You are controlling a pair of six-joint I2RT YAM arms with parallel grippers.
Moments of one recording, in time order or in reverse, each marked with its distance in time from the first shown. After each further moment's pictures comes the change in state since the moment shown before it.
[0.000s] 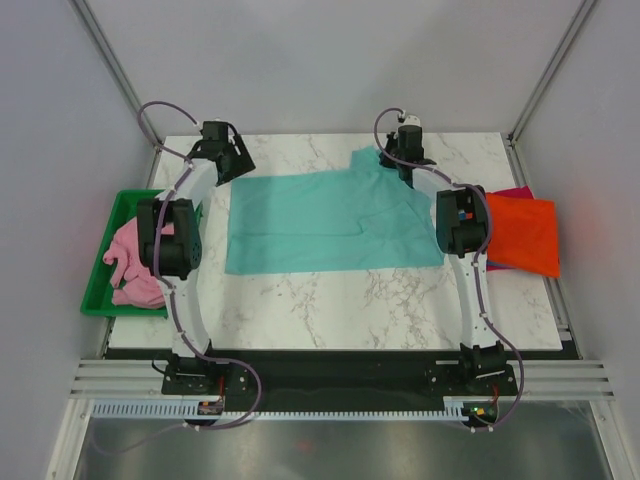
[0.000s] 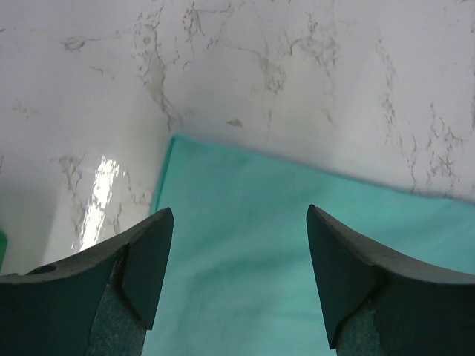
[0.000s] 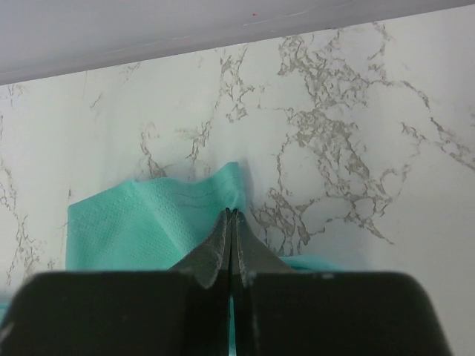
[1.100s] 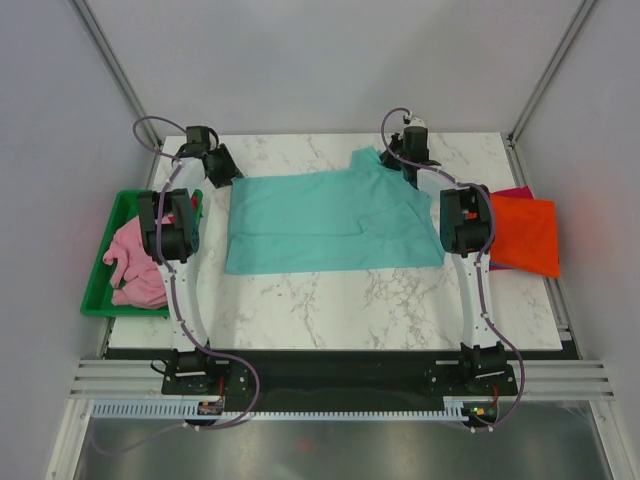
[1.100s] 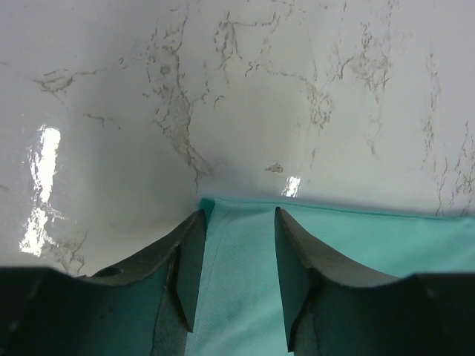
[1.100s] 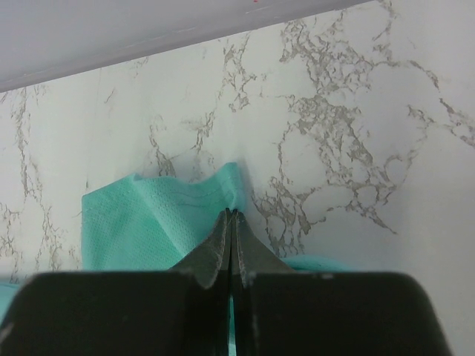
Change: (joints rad) left arm 0.143 0.304 0.246 -0.056 0.306 0.006; right arm -0.031 -0.020 -0.051 0.032 -0.090 0.076
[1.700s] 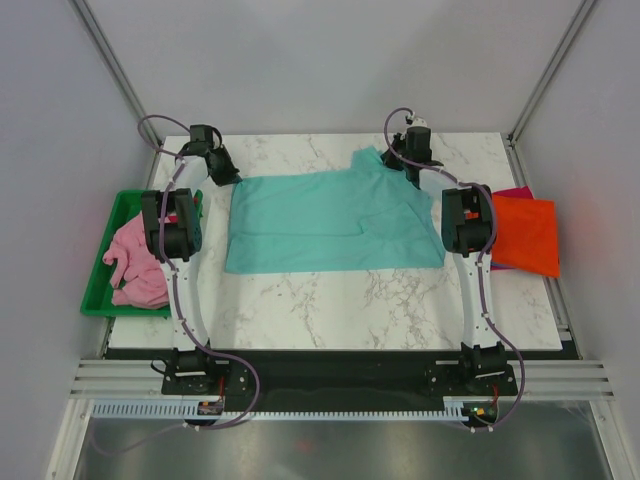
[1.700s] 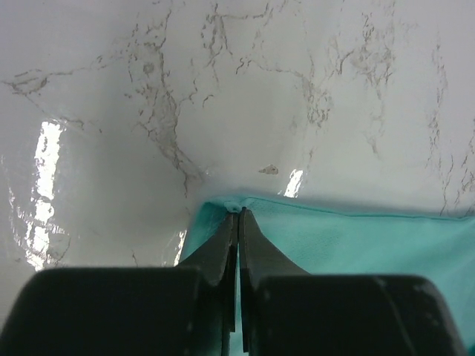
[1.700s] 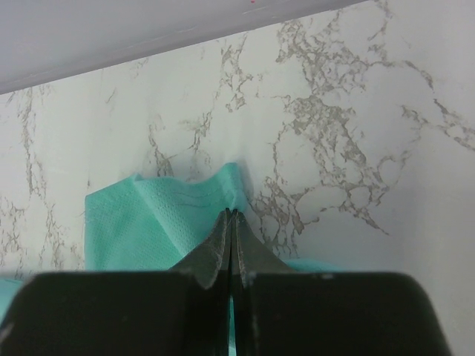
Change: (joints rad) left arm -0.014 0.038 0.059 -0.051 0.000 0.010; right arm -0.013 0.000 -0.006 0.006 -0.026 0.011
